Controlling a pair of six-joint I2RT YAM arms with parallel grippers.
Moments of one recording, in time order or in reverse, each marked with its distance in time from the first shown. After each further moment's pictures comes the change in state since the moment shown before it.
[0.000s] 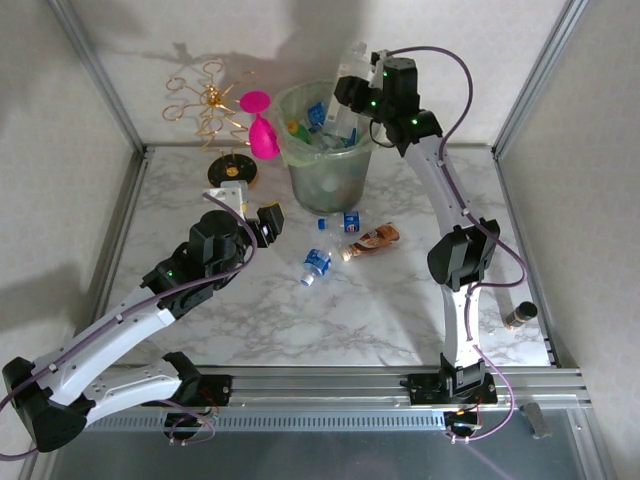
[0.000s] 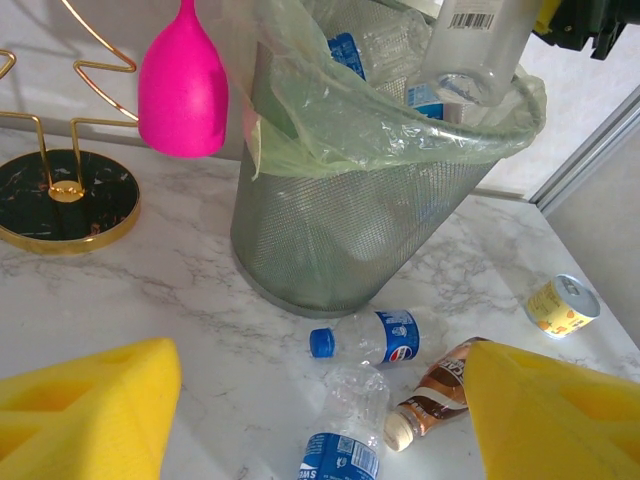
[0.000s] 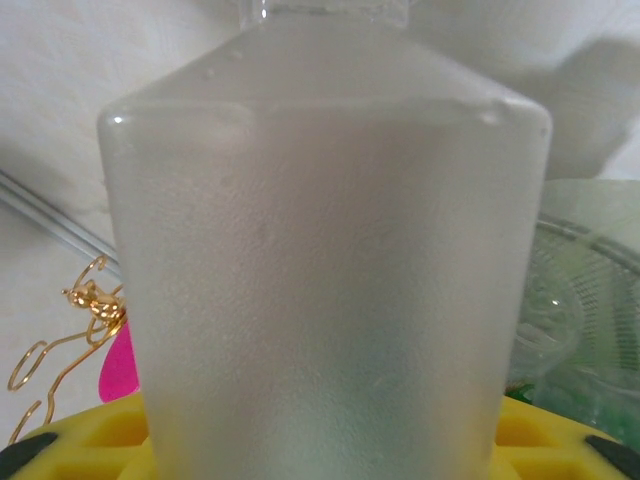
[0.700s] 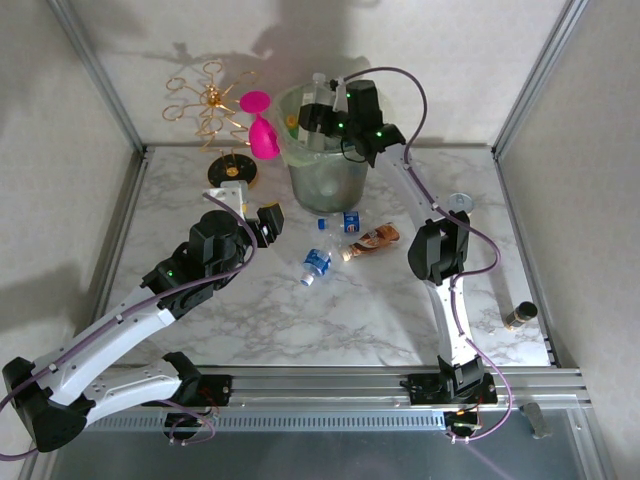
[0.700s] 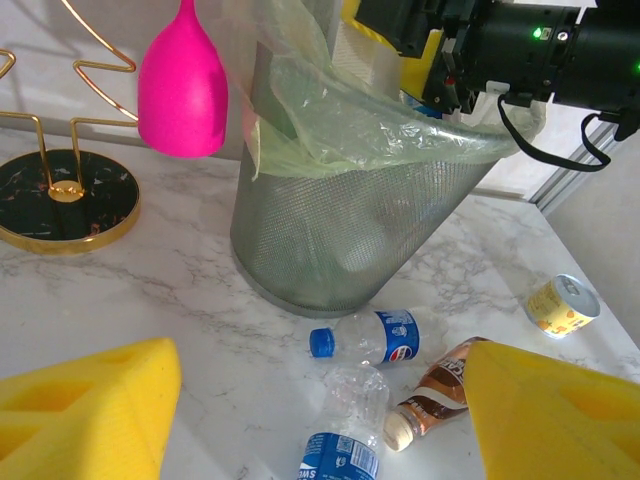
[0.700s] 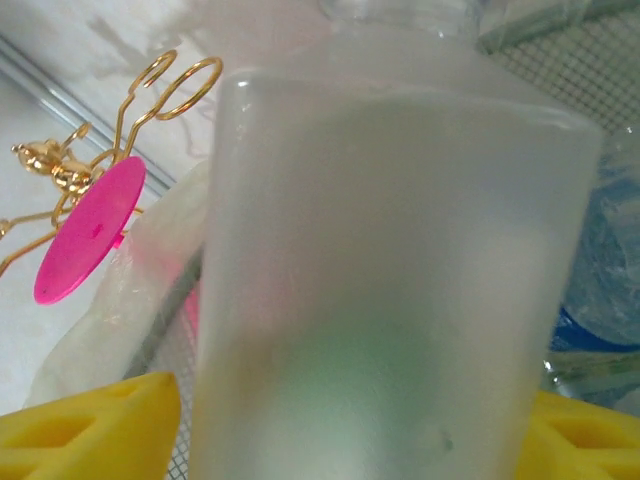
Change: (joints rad) left arm 0.000 0.000 0.000 0.000 0.000 0.000; right arm 0.088 0.155 0.023 0.029 -0.074 -0.063
